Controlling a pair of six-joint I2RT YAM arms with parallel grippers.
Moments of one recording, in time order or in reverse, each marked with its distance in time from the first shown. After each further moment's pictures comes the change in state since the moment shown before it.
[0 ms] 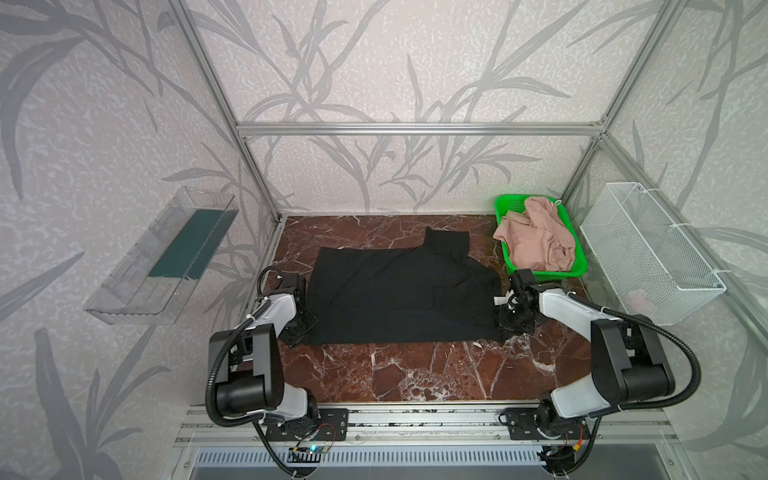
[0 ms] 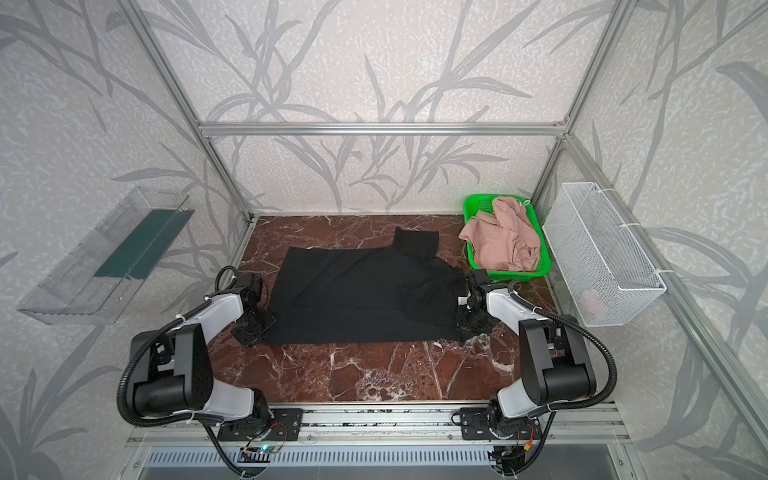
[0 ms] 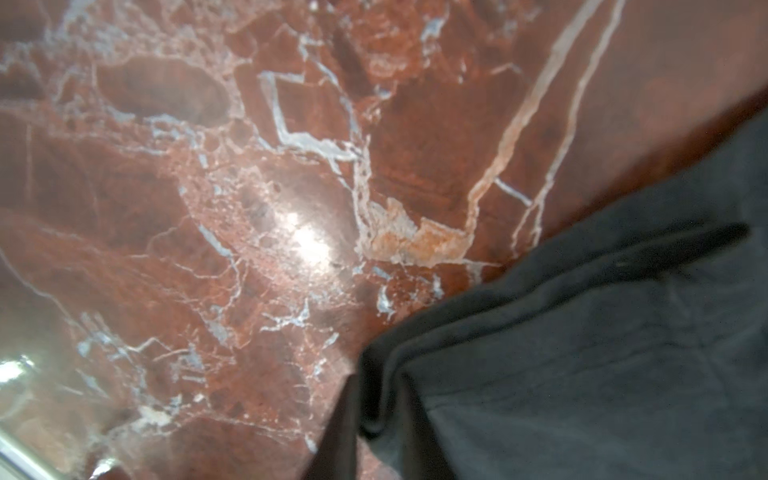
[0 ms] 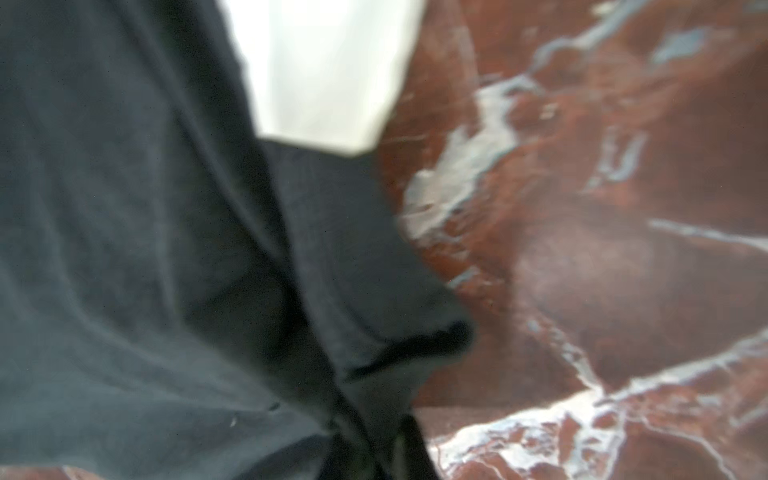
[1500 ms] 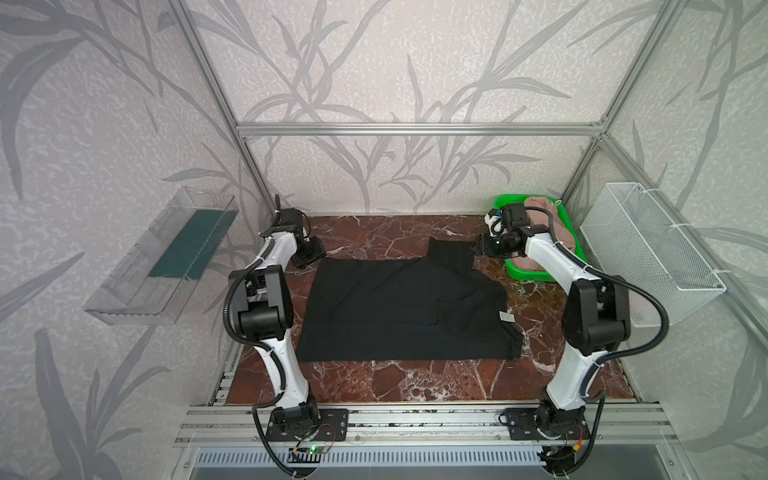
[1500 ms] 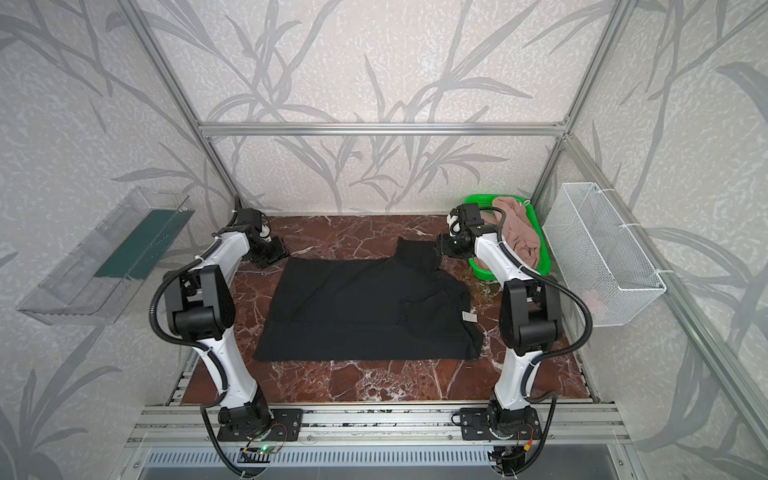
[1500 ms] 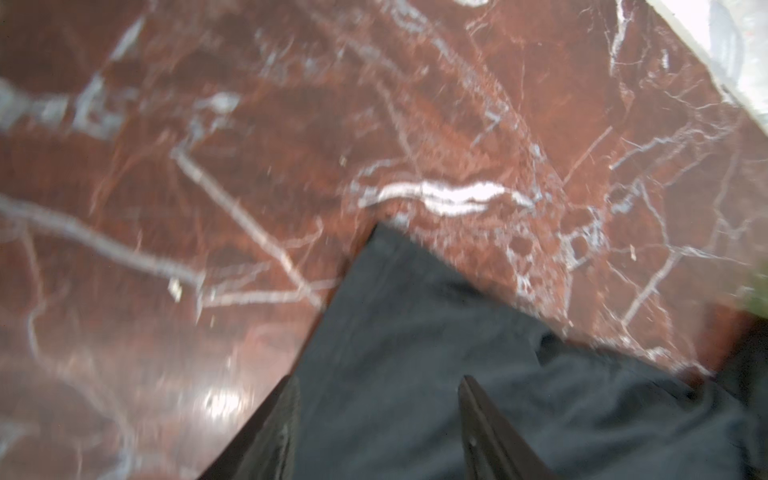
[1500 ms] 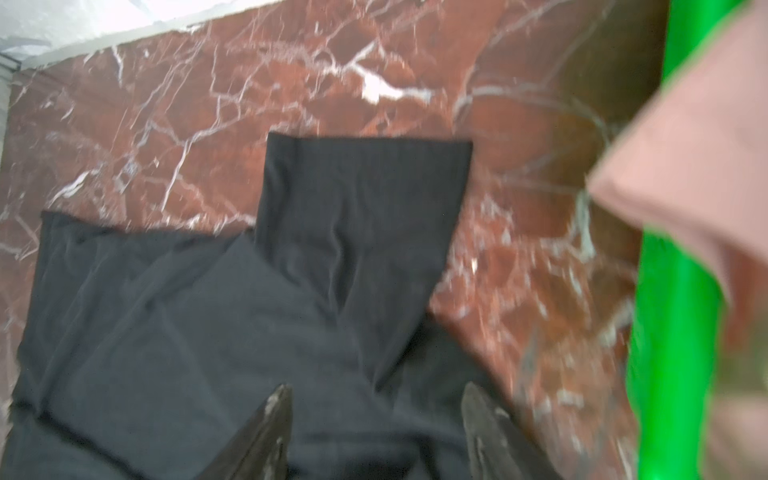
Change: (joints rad) left arm -0.027 0.589 0.893 0.053 0.333 0.444; right arm 0.014 0.433 0.823 0.079 -0.125 -0.178
